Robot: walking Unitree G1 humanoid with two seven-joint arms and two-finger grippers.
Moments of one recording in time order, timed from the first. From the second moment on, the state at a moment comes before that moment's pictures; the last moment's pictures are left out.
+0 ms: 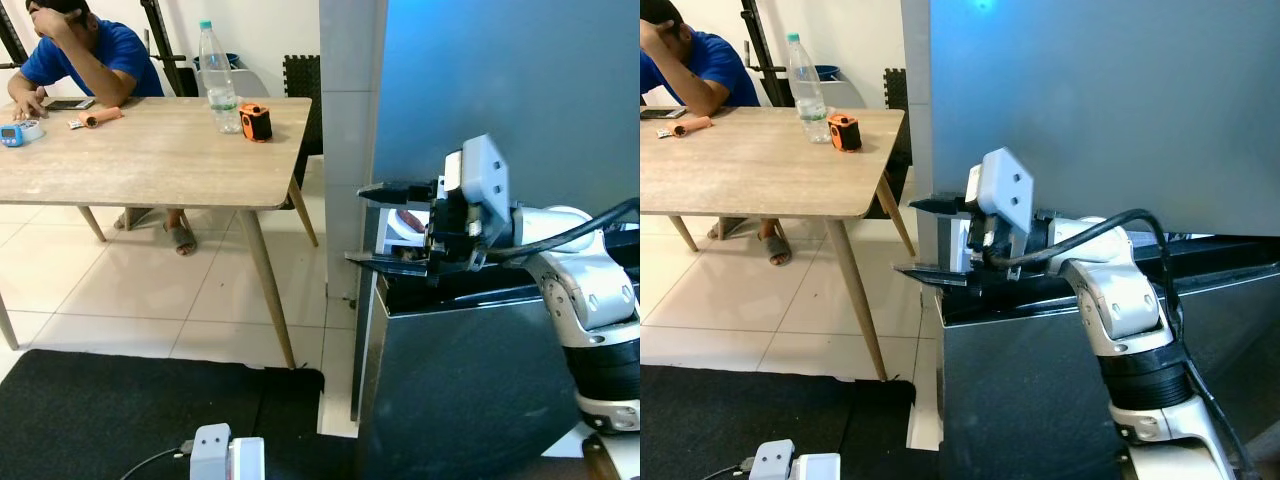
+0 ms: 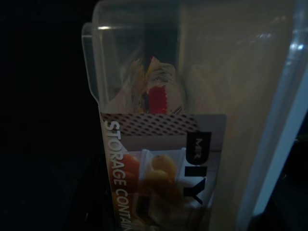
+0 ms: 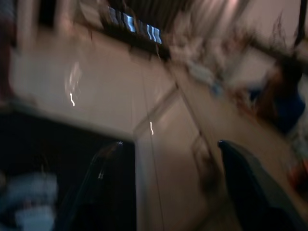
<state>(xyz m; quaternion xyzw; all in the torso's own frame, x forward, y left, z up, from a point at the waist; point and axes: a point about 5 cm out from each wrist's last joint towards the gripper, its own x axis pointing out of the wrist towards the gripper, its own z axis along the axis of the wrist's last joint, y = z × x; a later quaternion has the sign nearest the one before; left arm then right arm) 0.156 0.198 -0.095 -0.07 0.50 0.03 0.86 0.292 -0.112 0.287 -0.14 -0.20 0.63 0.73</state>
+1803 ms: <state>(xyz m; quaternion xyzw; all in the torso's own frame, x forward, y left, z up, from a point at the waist) 0.153 0.200 -0.096 -0.06 0.51 0.05 0.86 0.133 -0.249 -0.084 -0.01 0.58 0.16 0.80</state>
